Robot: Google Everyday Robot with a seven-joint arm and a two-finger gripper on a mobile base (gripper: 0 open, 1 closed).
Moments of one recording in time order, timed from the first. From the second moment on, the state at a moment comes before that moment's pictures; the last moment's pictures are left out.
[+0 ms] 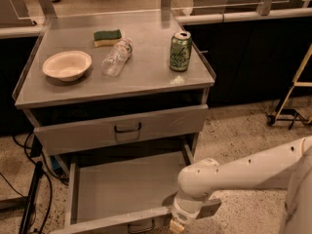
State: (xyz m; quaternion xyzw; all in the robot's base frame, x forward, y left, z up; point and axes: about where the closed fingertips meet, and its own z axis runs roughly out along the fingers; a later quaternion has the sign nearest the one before) arm 0.356 -0.071 0.439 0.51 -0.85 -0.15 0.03
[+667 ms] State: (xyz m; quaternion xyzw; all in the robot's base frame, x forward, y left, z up) arm 0.381 -0.065 0.432 0.52 -0.85 -0.12 0.02
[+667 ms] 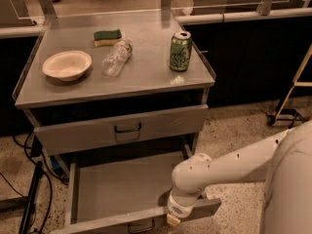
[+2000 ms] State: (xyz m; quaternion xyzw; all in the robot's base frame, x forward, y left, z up) arm 0.410 -0.050 0.440 0.54 -0.84 -0.11 0.02
